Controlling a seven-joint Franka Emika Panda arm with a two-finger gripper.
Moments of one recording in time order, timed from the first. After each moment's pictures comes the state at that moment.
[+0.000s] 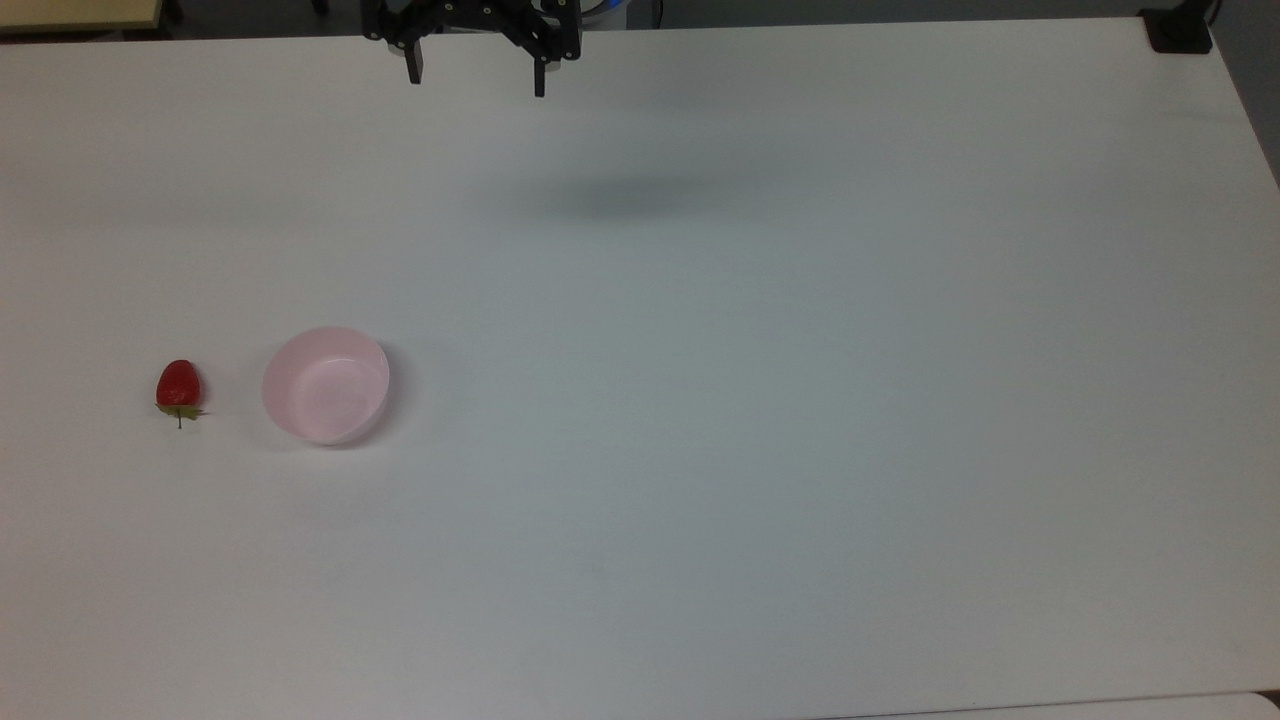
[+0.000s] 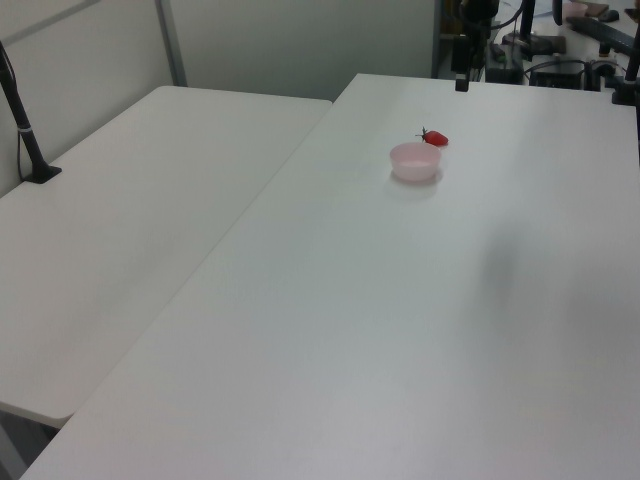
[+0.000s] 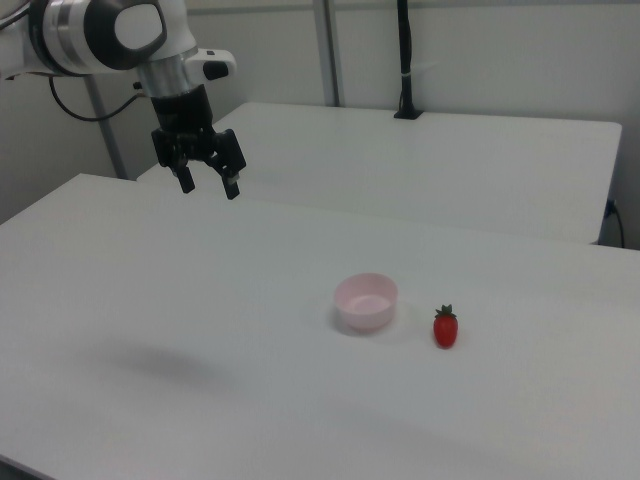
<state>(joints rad) -0.05 0.04 0.07 -1.60 -0.10 1.66 0.05</state>
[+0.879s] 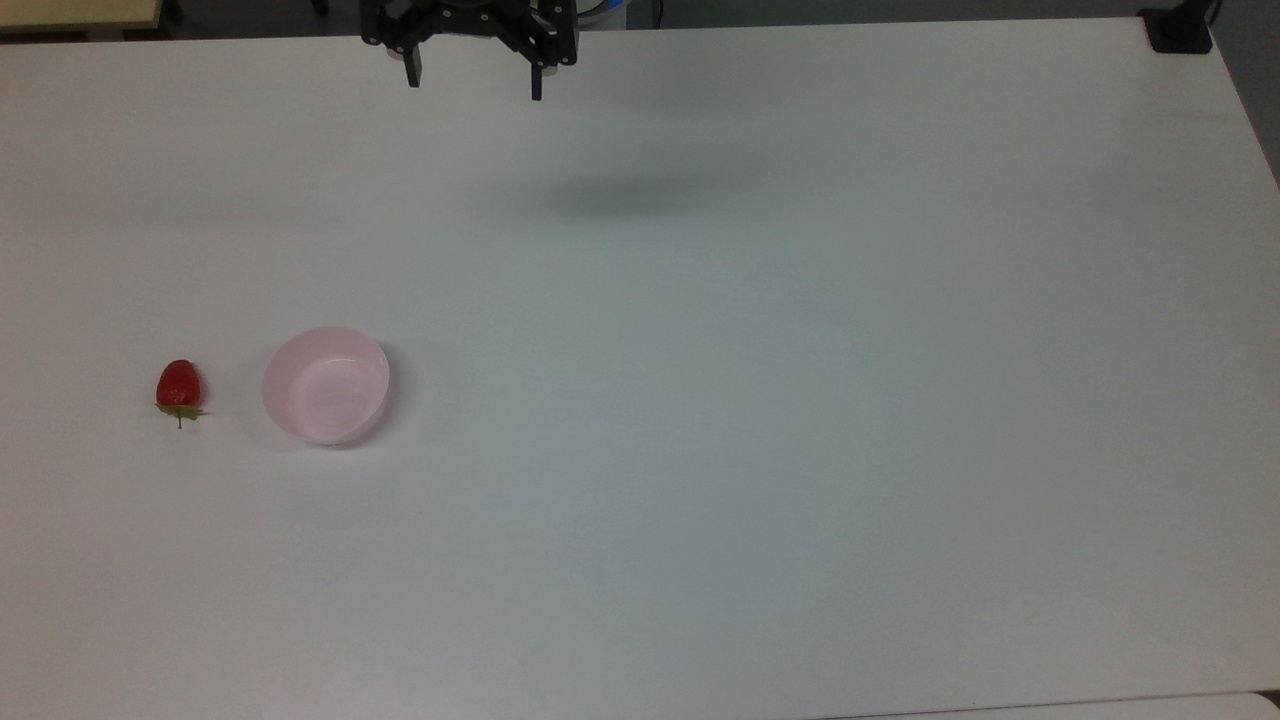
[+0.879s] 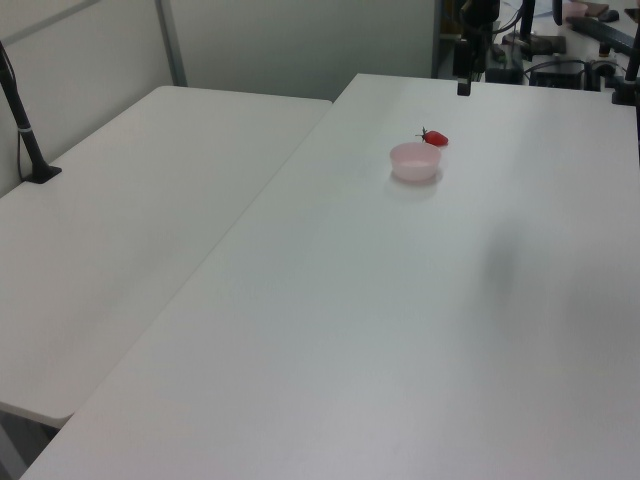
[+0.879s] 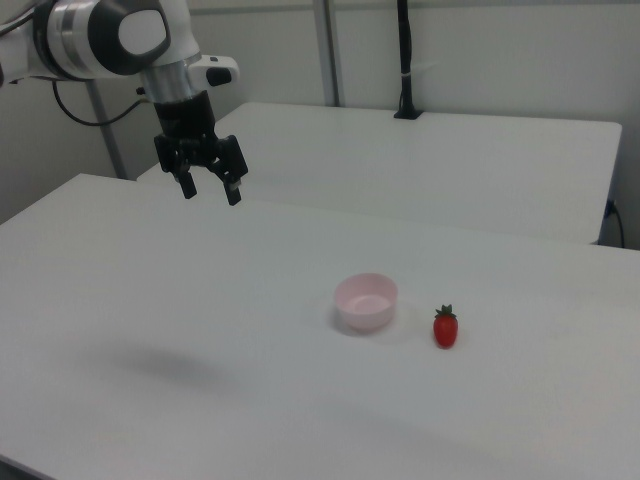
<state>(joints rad) -0.05 0.05 0.07 -1.62 -0.09 1.66 0.05</state>
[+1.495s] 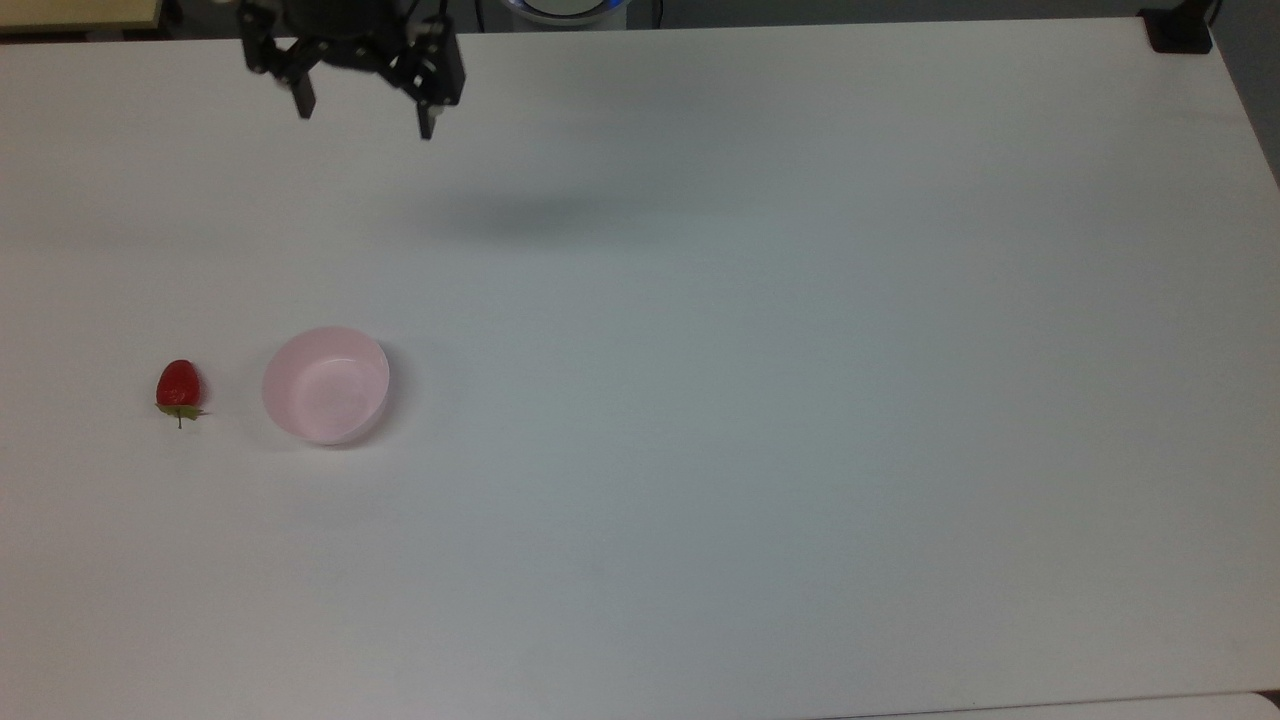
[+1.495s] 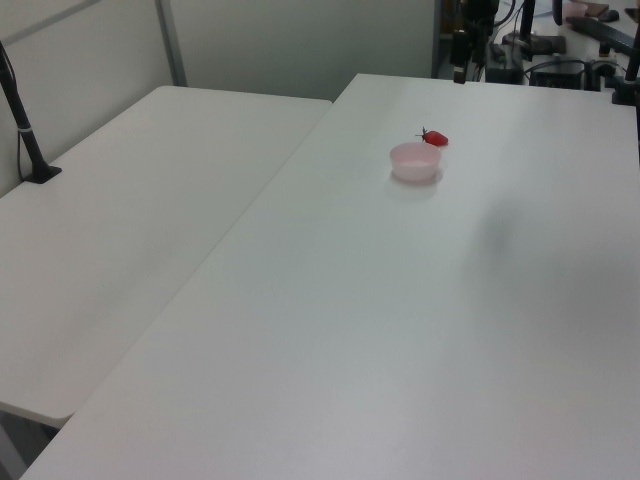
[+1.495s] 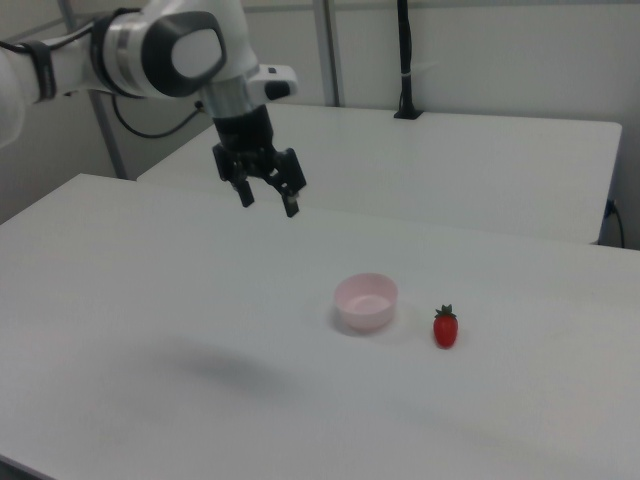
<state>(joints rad) -0.19 0.10 0.06 -1.62 -0.10 1.79 0.00</state>
